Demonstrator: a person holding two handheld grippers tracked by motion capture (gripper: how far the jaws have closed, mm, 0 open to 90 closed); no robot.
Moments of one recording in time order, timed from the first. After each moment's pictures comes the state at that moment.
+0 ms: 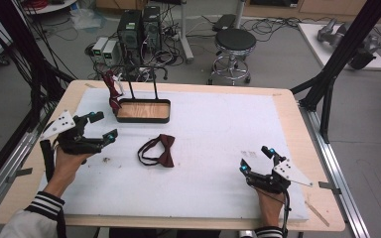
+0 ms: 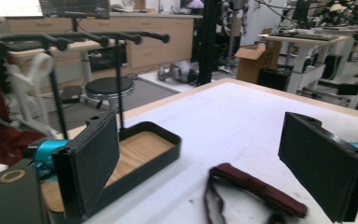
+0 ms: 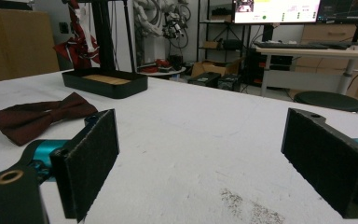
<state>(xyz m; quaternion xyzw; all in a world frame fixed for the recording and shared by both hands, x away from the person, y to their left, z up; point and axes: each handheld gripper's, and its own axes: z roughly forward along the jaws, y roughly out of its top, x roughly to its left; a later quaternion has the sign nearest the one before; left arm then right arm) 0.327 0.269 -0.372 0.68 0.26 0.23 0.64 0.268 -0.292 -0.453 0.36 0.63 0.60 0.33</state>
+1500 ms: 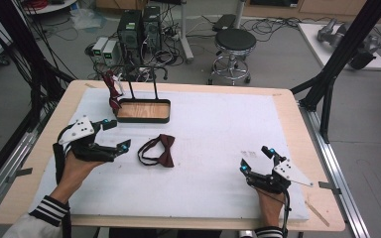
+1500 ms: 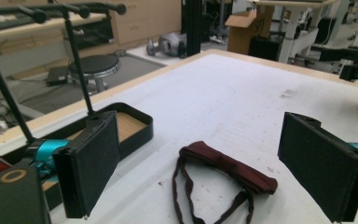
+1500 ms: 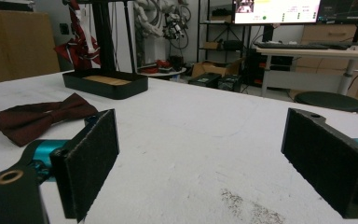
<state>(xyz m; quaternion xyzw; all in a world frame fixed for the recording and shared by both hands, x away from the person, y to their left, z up) 0.319 0.231 -0.367 0.75 0.26 0.21 0.58 0.267 -0.292 -0.453 0.36 0.63 0.60 0.33</state>
